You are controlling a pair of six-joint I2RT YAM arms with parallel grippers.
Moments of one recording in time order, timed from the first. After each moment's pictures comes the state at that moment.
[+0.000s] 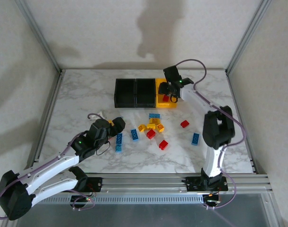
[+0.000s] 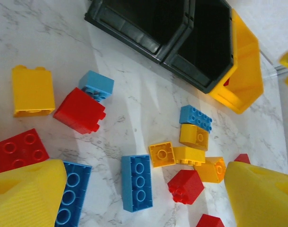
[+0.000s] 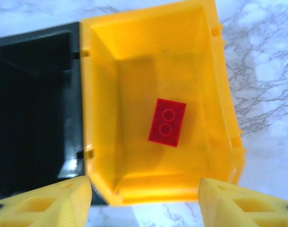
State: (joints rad) left arm -0.67 0.90 0.53 -0.23 -0.28 -1.03; right arm 0.46 1.85 1.57 -0.63 0.14 0.49
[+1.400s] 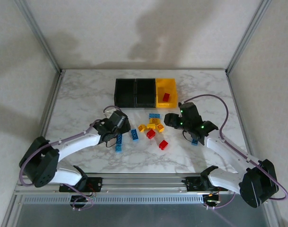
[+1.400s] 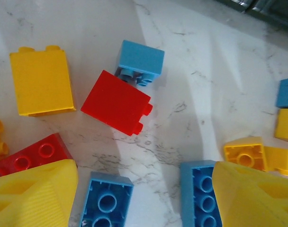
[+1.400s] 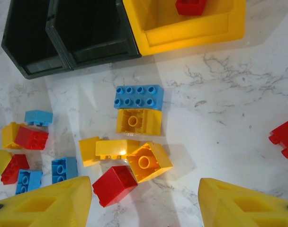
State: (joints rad) left arm -0.66 1.39 0.76 -0.37 -0.30 -0.92; right arm 0.56 1.12 0.76 -0.39 -0.03 0.61
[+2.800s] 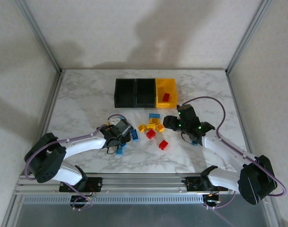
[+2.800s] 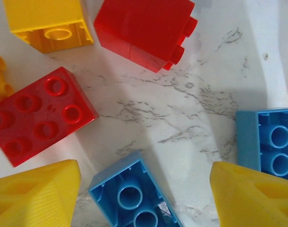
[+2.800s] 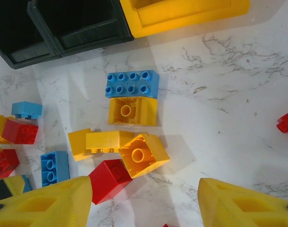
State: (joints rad) left arm -0.77 1.42 0.71 -0.46 -0.35 -0.97; right arm 0.57 1.15 0.72 -0.36 -0.03 0.63
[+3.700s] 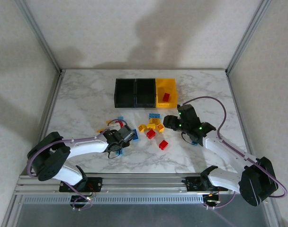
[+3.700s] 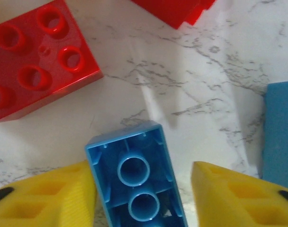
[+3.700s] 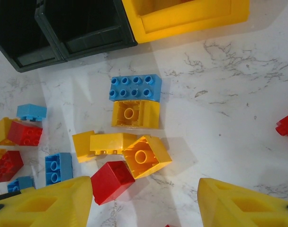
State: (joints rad) left arm -0.84 1.46 0.66 -0.42 -0.36 -1.11; right arm 0.58 1.13 0.72 -0.36 -0.02 0.63
